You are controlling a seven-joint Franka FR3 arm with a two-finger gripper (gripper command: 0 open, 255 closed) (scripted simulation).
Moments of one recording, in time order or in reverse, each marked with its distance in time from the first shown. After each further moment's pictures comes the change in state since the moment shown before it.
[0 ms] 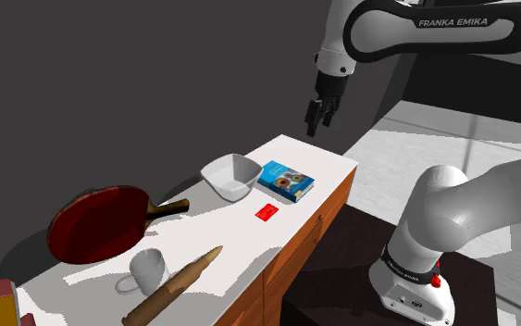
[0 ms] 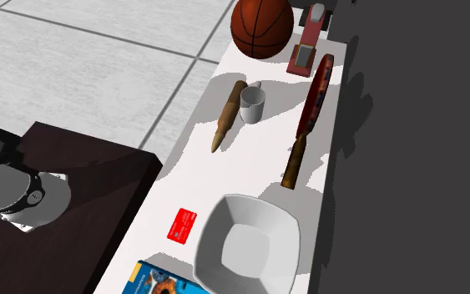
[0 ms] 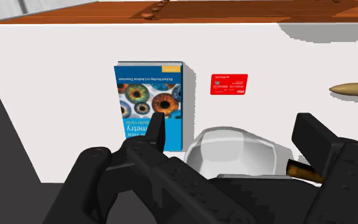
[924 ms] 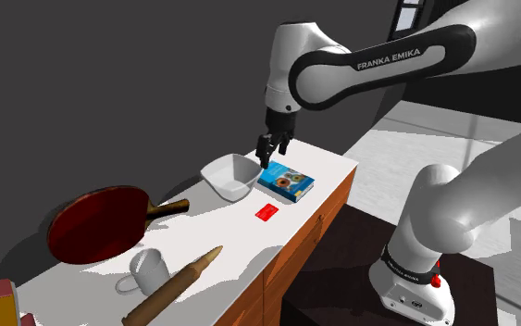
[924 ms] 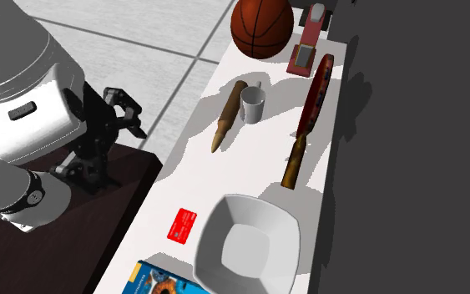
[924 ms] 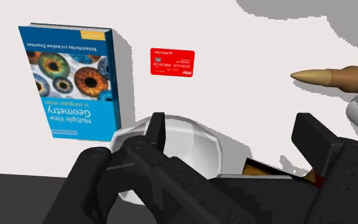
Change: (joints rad) arm 0.101 0.255 0.183 -0.014 0.097 0.293 0.152
